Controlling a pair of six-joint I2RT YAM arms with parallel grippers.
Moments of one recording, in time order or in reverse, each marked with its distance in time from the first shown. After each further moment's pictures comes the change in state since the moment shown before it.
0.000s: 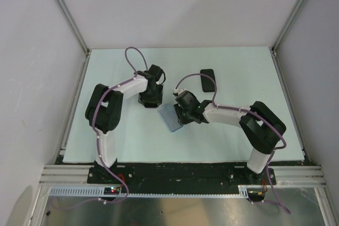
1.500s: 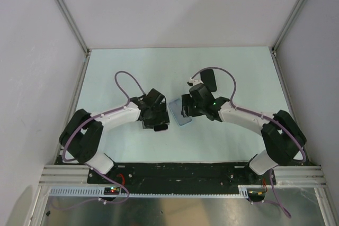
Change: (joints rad) left arm -0.213 -0.446 -0.532 0.208 0.118 -0.467; right arm -0.092 -0.167 -0.044 -0.031 0.030 0.072
